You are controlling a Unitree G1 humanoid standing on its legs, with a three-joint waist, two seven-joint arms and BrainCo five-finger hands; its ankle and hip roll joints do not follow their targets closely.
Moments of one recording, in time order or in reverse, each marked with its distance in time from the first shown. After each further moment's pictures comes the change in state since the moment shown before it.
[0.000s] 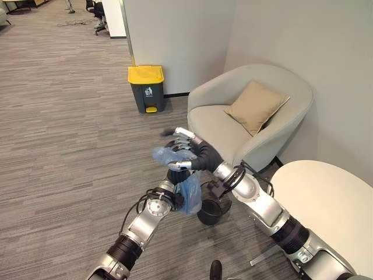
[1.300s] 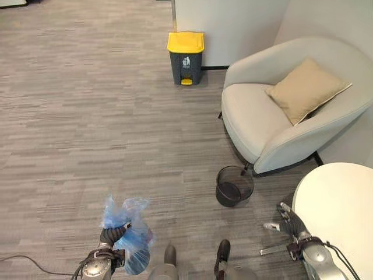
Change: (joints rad) left arm 0.343 0.007 0.452 0.242 -0.153 -0.016 -0.135; right arm 0.581 -0.017 -0.502 0.602 -0.144 0.071 -0.044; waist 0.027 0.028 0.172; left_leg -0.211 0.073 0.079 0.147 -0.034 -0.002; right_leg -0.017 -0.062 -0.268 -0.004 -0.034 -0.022
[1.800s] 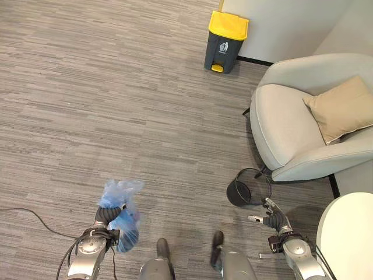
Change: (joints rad) left arm -0.083 0.103 -0.030 0.051 0.006 0.002 0.007; right arm -0.063 0.104 0.046 0.015 0.016 0.001 -0.021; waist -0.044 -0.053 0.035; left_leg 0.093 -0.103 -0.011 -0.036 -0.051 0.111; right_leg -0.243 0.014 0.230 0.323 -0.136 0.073
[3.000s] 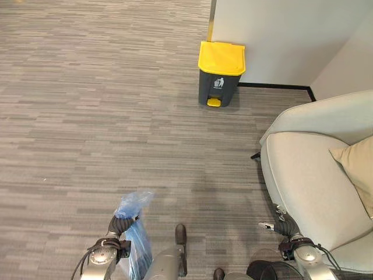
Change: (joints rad) left arm 0.023 -0.045 -0.032 -0.024 0.000 0.001 -0.037; right arm 0.027 -0.022 -0.002 0.039 0.019 -0.001 -0.014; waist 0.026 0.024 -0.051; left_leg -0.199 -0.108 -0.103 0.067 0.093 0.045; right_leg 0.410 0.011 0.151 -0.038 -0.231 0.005
